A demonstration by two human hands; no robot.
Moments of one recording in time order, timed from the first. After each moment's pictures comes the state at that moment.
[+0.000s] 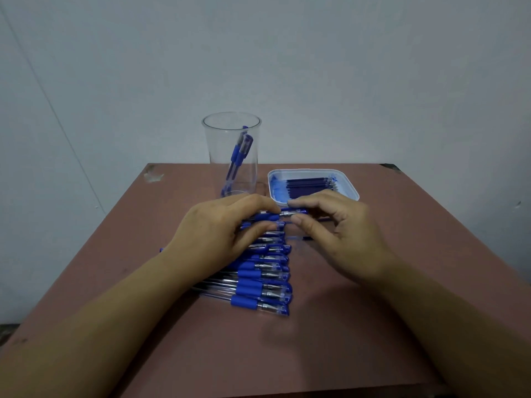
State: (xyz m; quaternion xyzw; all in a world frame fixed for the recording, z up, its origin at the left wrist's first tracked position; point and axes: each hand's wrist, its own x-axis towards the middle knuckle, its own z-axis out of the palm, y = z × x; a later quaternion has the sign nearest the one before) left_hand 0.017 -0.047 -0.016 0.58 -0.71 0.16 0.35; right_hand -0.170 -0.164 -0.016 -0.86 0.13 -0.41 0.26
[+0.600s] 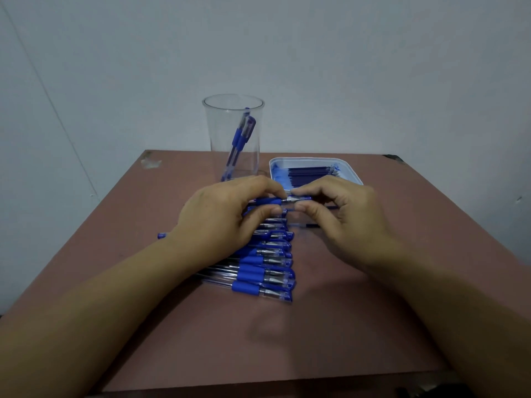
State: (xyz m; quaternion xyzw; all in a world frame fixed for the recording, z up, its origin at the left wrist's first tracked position) left_hand 0.016 -0.054 -0.024 0.59 -0.69 0.15 0.39; right_hand -0.166 -0.167 -0.019 -0.88 0.13 -0.42 0.20
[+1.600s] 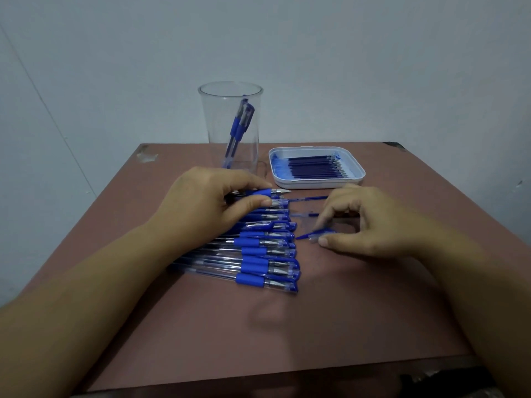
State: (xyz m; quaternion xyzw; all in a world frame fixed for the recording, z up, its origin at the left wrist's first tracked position) left_hand 0.036 -0.047 -0.018 0.61 -0.69 0.08 0.37; right_hand -0.200 -0.187 -0.015 -0.94 0.17 -0.15 0.25
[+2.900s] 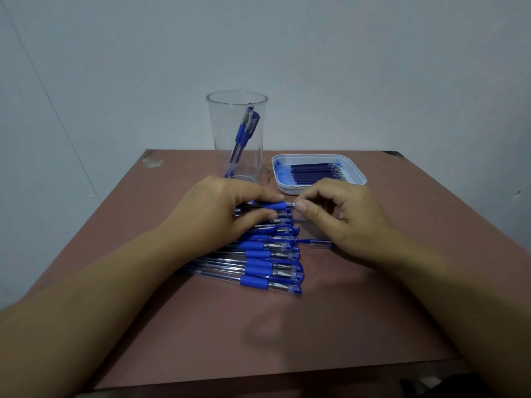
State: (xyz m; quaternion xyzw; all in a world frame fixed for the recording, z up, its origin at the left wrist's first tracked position) left_hand 0.034 -0.048 -0.023 0.58 -0.72 0.07 0.37; right_hand -0.167 -0.166 -0.023 -0.90 0.14 -0.35 0.22
